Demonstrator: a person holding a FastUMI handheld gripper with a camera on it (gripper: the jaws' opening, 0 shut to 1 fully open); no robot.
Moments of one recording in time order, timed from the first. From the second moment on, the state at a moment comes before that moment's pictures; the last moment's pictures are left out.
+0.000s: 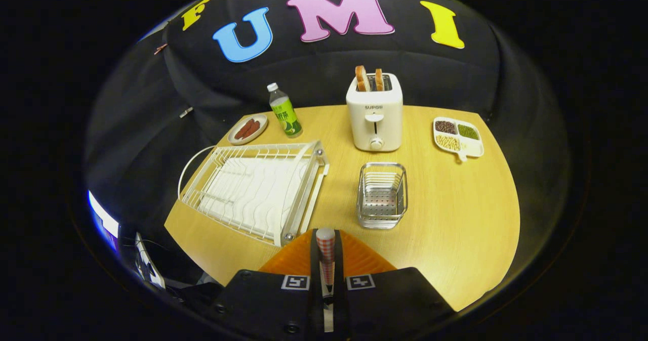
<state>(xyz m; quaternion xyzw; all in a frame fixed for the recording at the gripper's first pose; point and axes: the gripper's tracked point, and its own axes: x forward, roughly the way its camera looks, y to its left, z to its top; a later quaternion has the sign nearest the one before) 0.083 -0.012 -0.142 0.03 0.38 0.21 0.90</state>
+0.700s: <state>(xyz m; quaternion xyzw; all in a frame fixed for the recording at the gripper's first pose) 0.063 0.003 -0.205 0.03 0.44 0.19 0.88</state>
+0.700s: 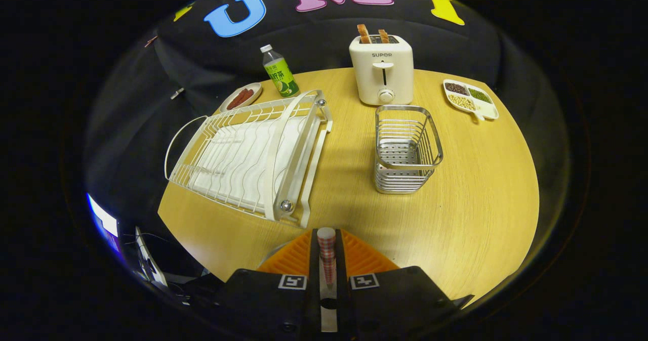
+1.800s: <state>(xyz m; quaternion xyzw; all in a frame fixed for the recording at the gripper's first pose) 0.074 -0.026 0.031 0.05 0.13 0.12 0.98</state>
